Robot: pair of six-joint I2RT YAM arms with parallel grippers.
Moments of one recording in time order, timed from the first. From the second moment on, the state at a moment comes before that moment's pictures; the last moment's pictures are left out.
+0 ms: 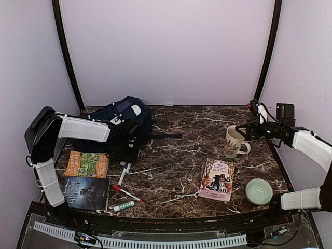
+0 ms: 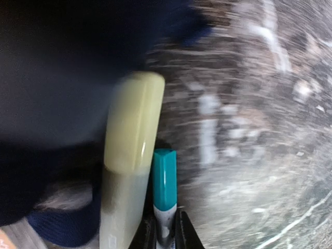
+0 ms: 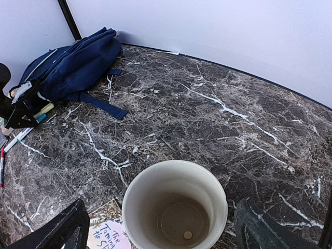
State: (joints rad) left arm -0.68 1.86 1.16 -0.58 -0.15 -0.49; right arm -0.02 1.13 0.73 -0.17 -0.65 -0.21
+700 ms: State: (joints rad) left arm -0.54 1.50 1.24 -0.68 -0.11 -0.37; right arm 0.01 1.25 0.97 -0.33 -0.67 -0.22
